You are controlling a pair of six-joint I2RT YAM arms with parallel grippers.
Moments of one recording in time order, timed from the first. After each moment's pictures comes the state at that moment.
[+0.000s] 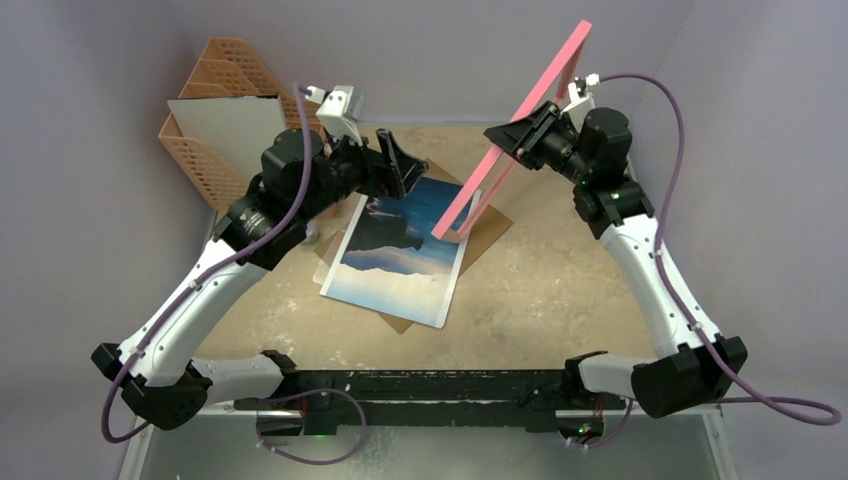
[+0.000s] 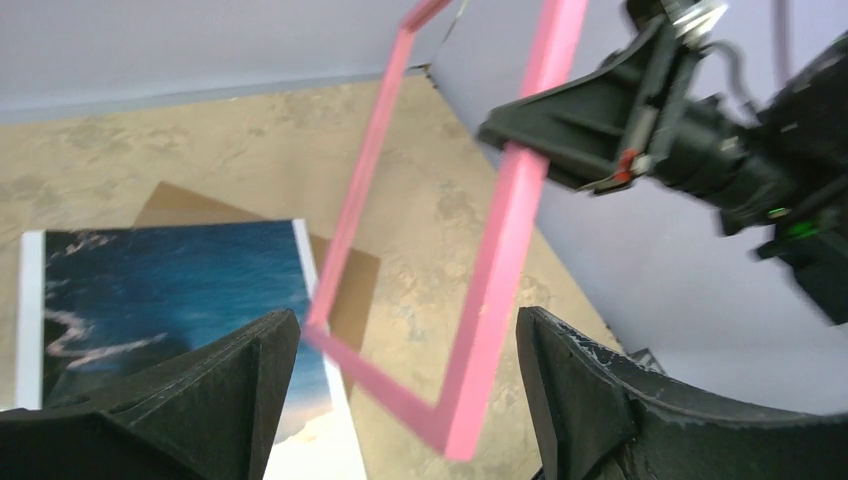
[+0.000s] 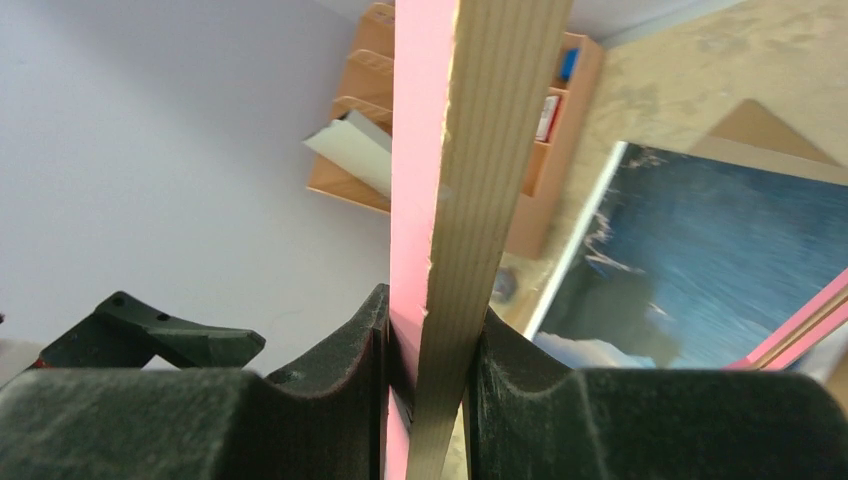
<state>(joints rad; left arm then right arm) -0.69 1.22 1.54 -0.44 0.02 -0.46 0.25 1.26 1.30 -0.13 -0.41 0.95</state>
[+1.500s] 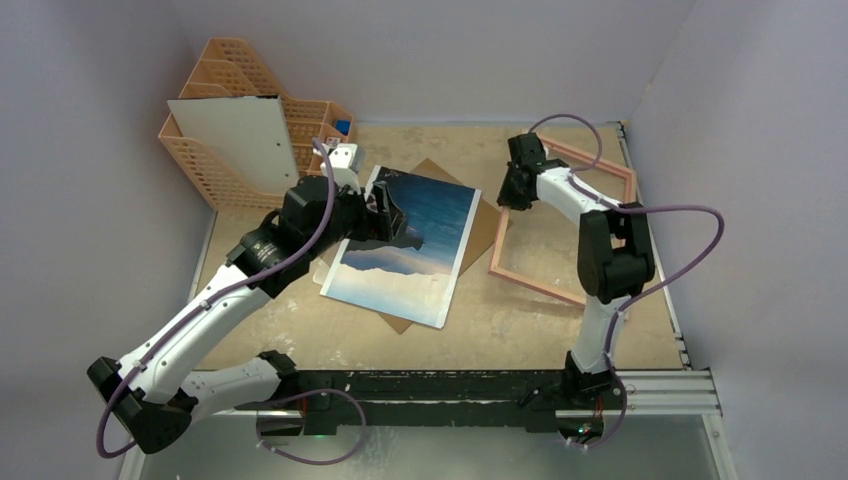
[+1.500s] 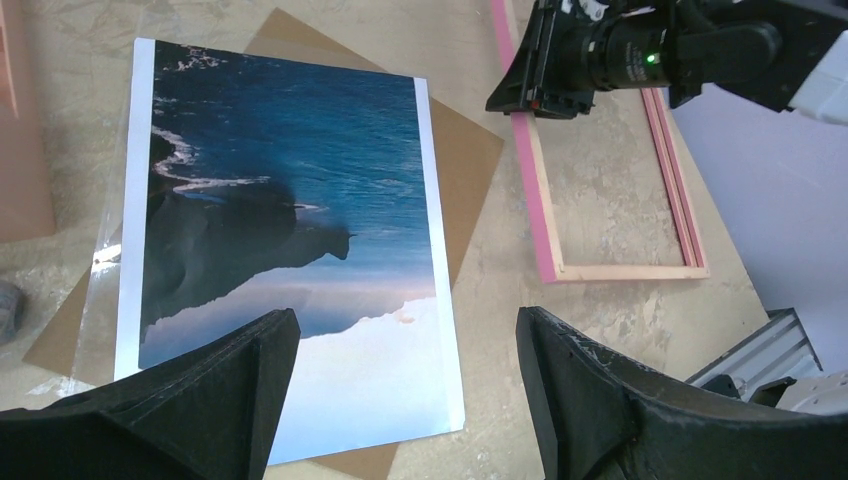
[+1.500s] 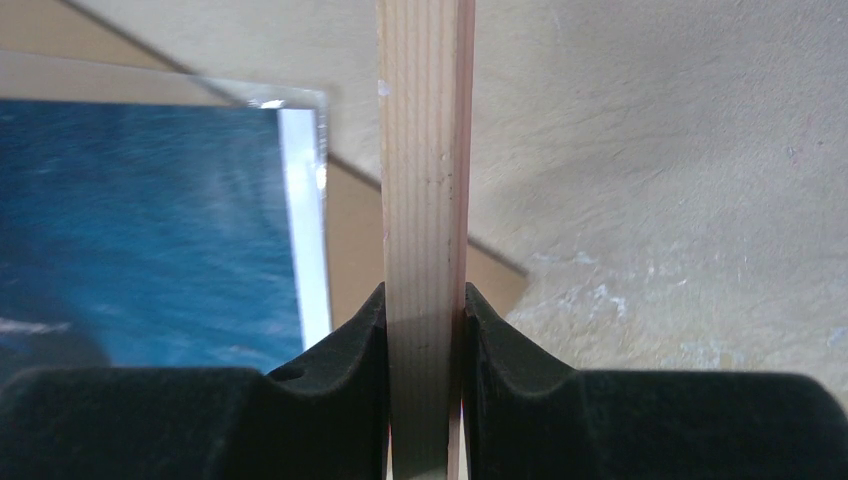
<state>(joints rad) -0.69 1.05 1.16 -0.50 -0.13 -0.46 0.24 1.93 1.44 -0.52 0.10 0.55</state>
